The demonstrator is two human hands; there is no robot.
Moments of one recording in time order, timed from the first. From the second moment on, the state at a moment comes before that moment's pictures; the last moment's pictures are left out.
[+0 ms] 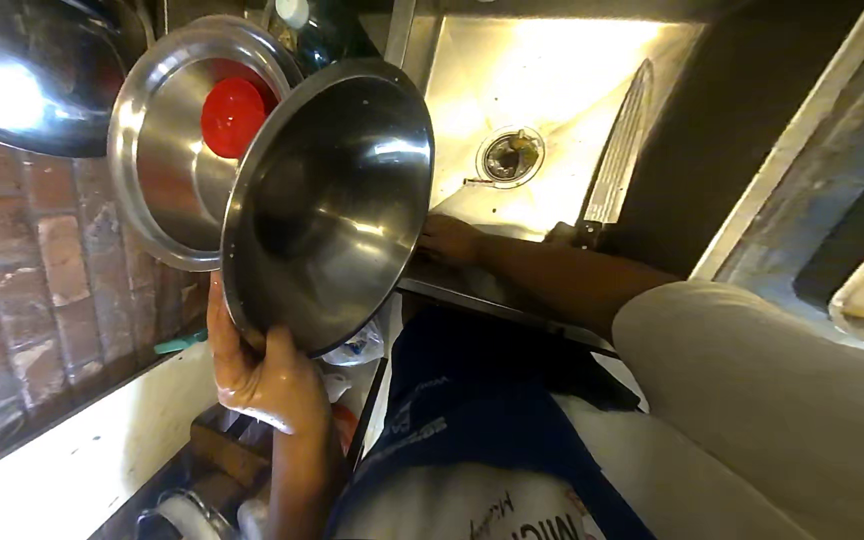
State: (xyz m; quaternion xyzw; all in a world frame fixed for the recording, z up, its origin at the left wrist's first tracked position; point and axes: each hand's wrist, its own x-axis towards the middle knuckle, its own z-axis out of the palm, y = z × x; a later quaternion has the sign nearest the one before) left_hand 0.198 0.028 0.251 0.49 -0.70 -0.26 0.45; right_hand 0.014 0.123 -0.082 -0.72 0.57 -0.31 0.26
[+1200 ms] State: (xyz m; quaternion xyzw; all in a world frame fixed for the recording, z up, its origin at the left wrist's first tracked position) left_hand 0.194 0.010 0.256 0.48 -0.70 -0.25 0.47; right_hand 0.040 0.073 -0.058 -0.51 0.69 -0.20 0.47
